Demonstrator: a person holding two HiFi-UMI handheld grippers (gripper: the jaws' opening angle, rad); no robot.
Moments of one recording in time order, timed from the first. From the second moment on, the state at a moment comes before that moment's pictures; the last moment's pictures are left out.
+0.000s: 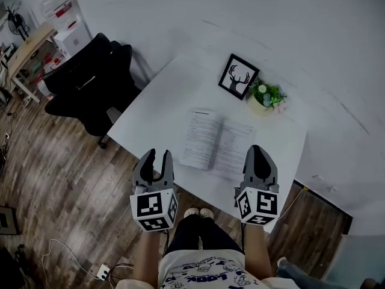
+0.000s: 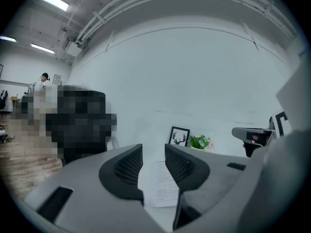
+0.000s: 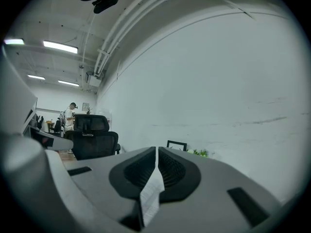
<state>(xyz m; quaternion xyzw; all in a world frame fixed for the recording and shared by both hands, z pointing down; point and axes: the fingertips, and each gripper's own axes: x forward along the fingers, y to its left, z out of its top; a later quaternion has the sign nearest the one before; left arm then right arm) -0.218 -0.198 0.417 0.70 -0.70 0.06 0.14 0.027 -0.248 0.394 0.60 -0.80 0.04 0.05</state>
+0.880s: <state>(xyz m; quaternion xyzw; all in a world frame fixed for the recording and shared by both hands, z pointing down) -0.190 -0.212 0.487 0.68 -0.67 0.00 0.28 0.045 -0.276 0.422 0.58 -0.81 0.06 0.07</state>
